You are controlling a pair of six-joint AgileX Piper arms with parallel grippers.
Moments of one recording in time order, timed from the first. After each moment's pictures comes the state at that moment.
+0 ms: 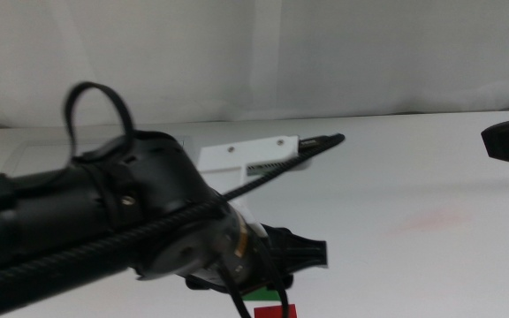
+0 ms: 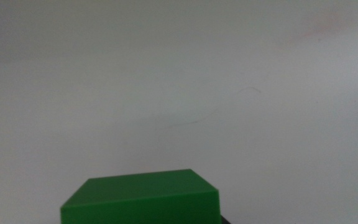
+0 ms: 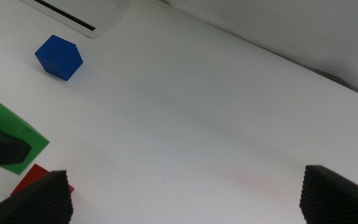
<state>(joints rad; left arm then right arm) -0.94 1.51 -1.08 0.21 0.86 -0.97 0.38 0.96 -1.19 0.22 1.06 -0.33</state>
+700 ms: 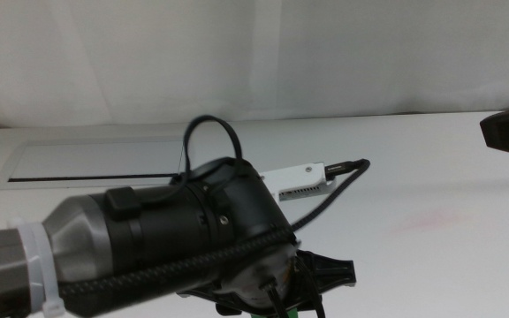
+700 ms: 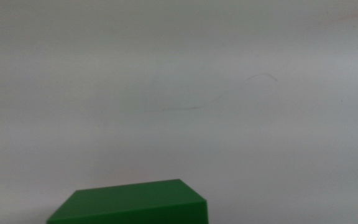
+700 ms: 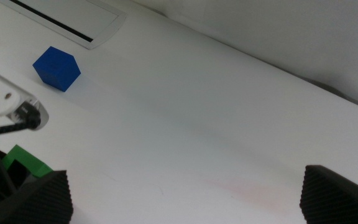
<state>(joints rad) -1.00 1.67 -1.14 0.21 0.91 -1.13 0.38 0.96 -1.19 0.22 1.03 -0.33</state>
